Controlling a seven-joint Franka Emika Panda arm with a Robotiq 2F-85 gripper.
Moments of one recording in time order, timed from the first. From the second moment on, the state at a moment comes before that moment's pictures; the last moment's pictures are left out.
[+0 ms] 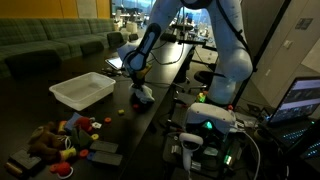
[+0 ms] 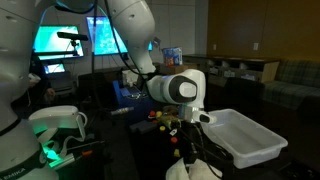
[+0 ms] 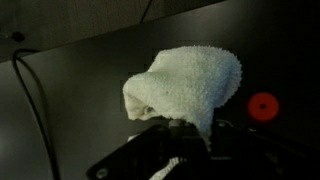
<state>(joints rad) 0.01 0.53 -0.15 -2.13 -0.38 2.35 0.38</state>
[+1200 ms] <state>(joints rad) 0.36 0.85 -0.05 -1.79 -0.38 2.30 0.37</state>
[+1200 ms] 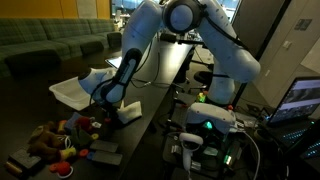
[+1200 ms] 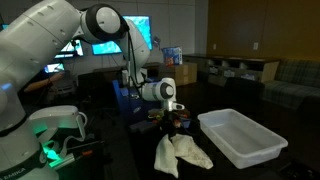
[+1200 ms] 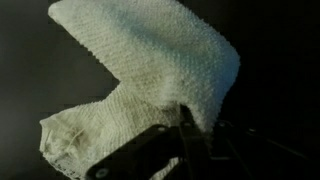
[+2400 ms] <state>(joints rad) 0.44 0.86 0.09 -1.42 -0.24 2.30 0.22</state>
